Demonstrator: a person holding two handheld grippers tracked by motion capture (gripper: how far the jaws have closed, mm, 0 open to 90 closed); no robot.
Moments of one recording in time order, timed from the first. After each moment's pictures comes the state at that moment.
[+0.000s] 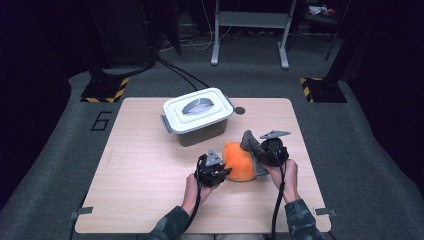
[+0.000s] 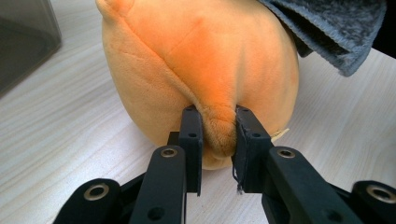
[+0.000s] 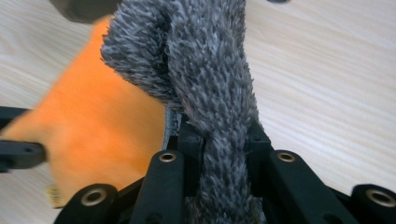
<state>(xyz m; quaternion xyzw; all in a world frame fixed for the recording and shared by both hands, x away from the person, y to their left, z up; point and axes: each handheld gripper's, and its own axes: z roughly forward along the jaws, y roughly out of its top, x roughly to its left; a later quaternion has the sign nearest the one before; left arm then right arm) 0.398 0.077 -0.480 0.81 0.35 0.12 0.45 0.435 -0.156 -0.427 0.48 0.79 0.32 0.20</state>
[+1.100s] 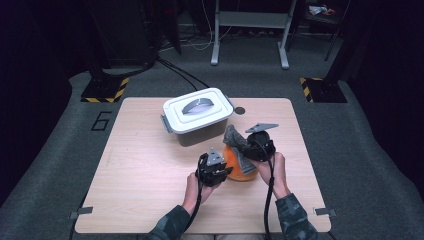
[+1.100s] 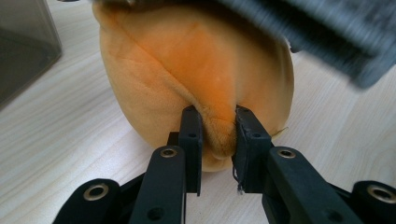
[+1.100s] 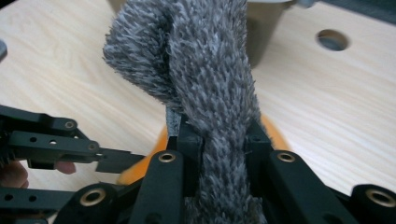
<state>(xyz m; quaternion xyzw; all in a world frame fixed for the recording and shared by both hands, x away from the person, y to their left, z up) 0.398 0.074 -0.474 0.81 0.34 0.13 0.45 0.434 -0.107 -0.393 0.42 0.81 0.36 0.17</state>
